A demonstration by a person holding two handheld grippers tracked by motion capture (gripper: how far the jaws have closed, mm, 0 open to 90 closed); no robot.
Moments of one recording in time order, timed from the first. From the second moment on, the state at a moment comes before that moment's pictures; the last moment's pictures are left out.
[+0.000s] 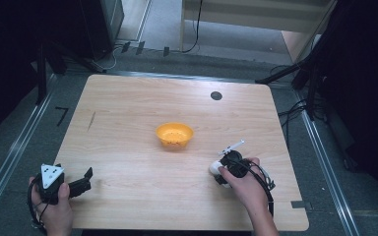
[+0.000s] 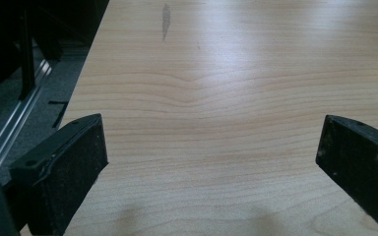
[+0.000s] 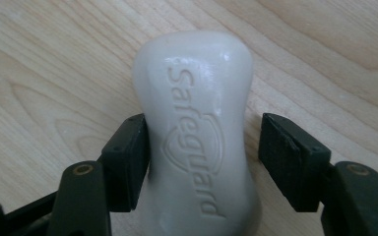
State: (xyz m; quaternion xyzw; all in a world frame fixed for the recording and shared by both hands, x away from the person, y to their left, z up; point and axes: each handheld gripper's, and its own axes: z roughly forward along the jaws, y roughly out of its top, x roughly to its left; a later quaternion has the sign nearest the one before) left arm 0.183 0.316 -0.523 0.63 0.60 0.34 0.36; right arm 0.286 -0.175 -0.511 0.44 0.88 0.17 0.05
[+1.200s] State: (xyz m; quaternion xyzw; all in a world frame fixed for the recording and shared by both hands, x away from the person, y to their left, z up) left arm 0.183 0.316 -0.523 0.63 0.60 0.34 0.36; right arm 0.283 -0.174 -0.511 0.41 0.89 0.19 0.07
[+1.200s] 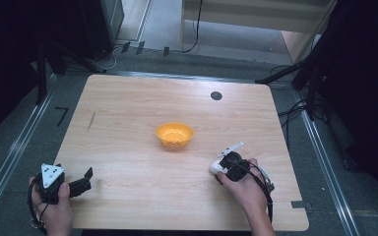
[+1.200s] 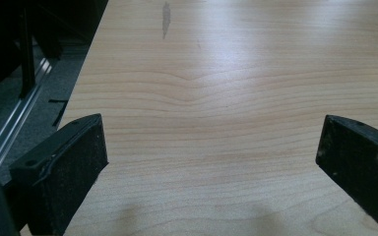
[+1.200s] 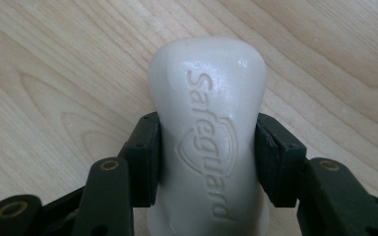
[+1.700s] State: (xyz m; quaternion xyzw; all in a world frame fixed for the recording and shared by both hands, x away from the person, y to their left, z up) left arm 0.183 0.317 -0.523 0.63 0.60 0.34 0.36; right arm 0.291 -0.174 -0.486 0.35 0.91 0.20 0.07
